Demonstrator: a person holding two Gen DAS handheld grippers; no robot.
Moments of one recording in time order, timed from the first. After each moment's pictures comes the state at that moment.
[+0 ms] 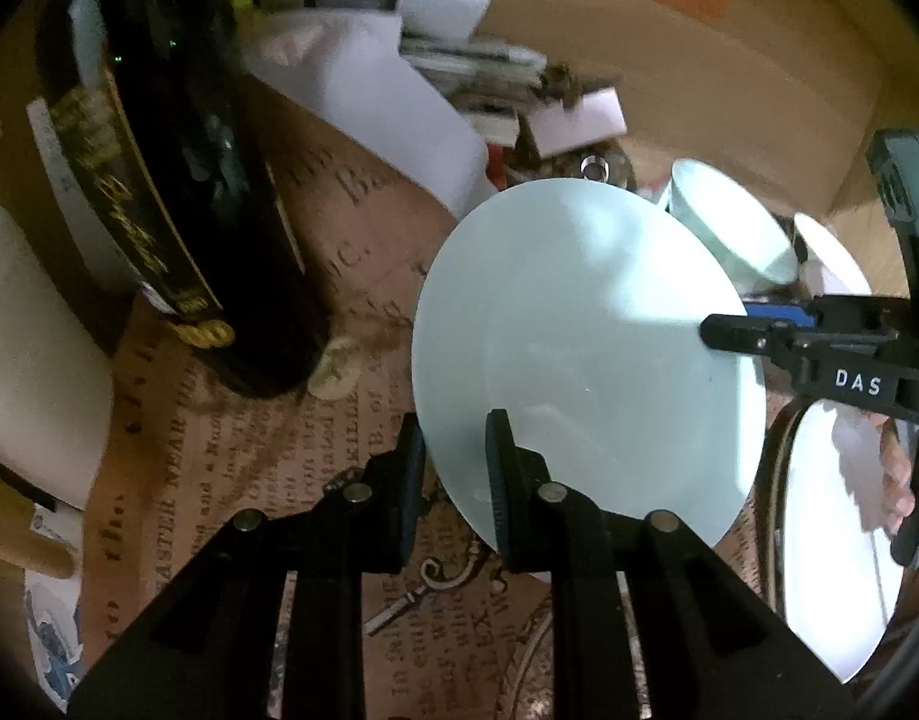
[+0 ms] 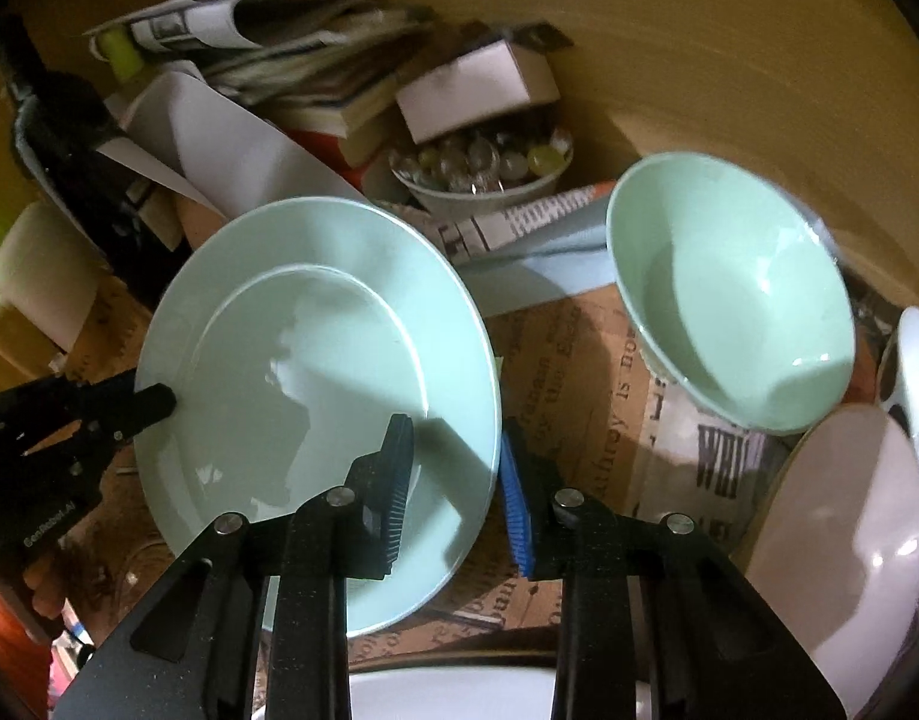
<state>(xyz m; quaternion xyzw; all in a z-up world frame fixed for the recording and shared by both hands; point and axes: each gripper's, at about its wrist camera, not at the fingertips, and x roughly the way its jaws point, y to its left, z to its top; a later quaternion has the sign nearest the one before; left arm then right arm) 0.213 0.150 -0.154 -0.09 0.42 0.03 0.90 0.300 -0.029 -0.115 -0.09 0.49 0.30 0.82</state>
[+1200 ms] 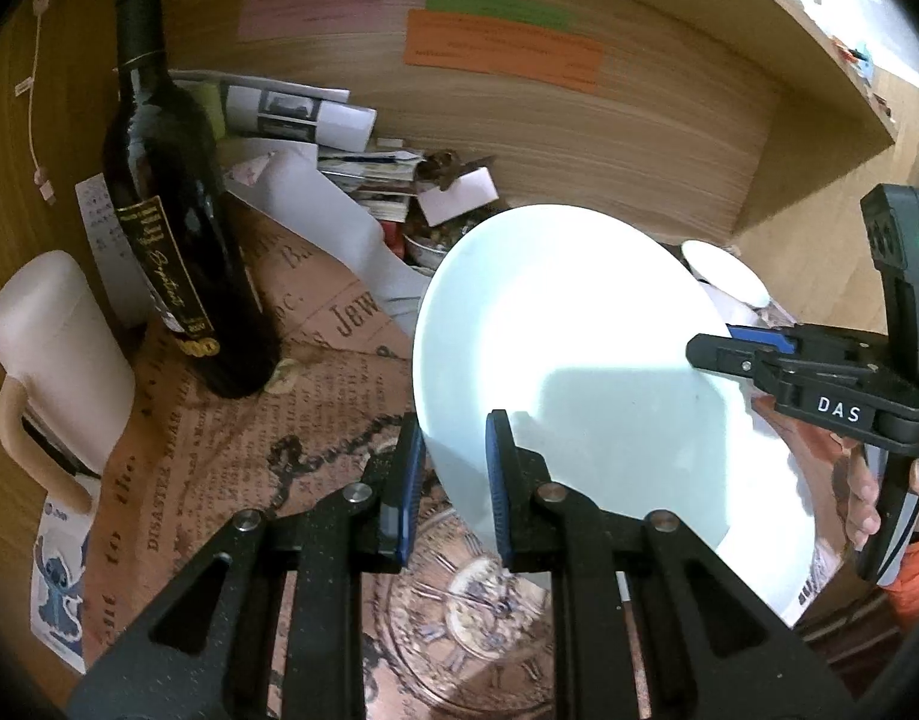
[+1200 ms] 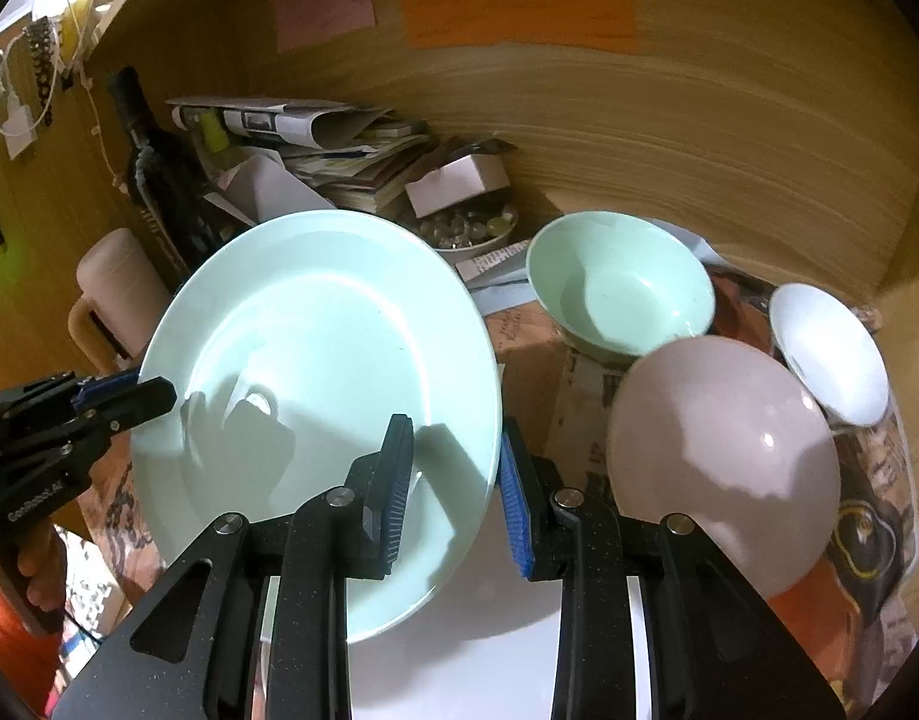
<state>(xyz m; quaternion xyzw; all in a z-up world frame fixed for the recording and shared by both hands) 0.140 0.096 -0.102 -0.08 0.35 -0.02 0.93 0.232 -0.100 -0.077 -0.06 0.41 0.29 0.86</state>
